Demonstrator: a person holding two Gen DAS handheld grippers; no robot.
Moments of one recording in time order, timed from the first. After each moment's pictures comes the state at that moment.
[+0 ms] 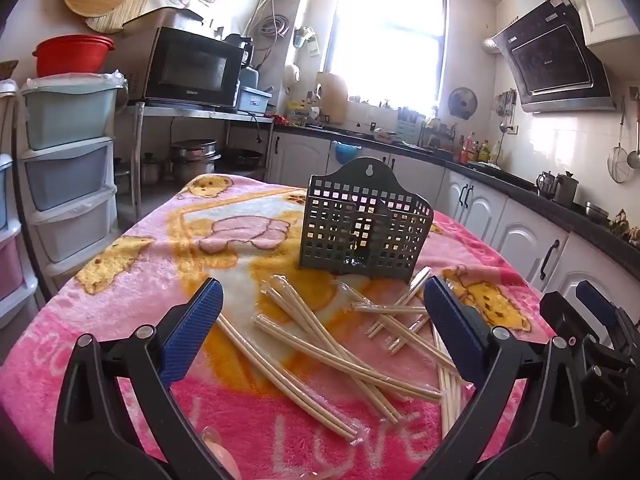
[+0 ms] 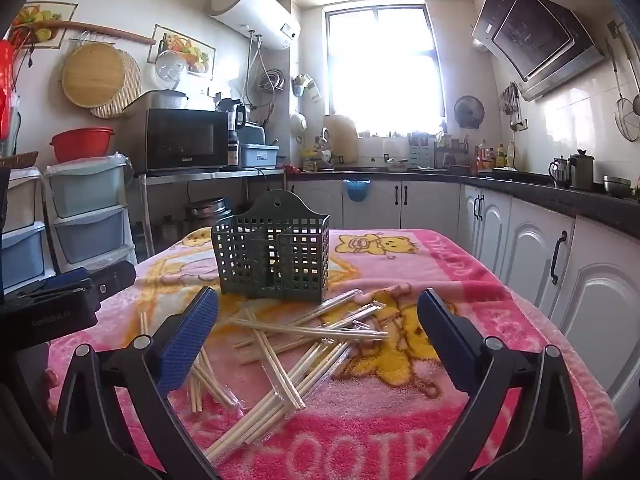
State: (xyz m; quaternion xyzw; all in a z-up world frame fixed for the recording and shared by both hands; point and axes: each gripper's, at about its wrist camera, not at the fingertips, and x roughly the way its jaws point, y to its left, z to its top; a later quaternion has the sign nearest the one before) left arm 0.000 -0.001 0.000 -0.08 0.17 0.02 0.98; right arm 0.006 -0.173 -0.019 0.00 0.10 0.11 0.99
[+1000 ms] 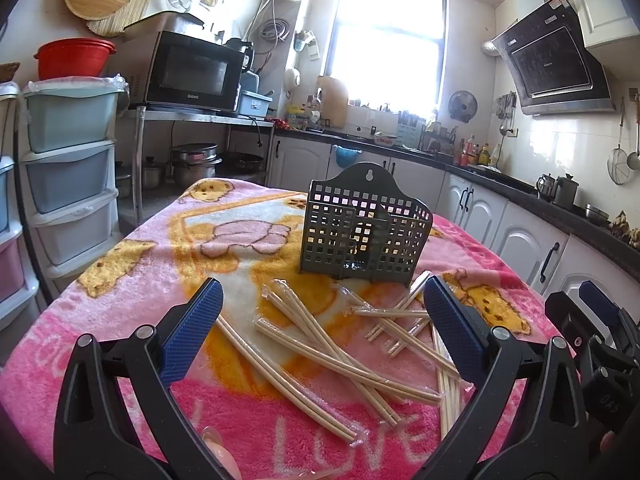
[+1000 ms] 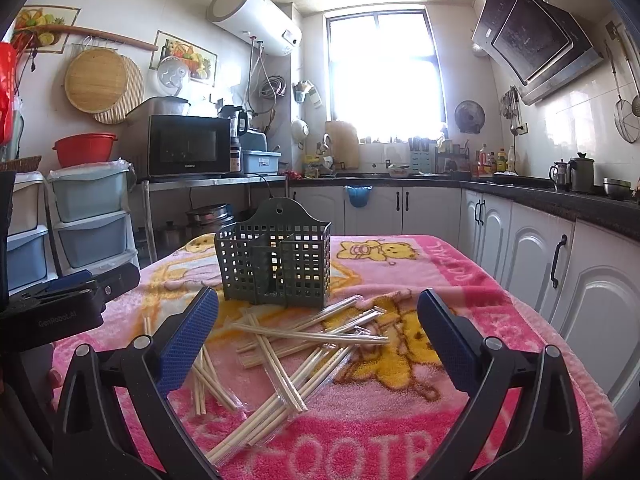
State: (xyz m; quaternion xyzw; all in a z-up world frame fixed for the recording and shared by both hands) left arm 0.000 0.001 0.001 -0.08 0.16 0.01 0.98; right arm -0.001 -0.173 -0.013 0.00 0.09 0.11 0.99
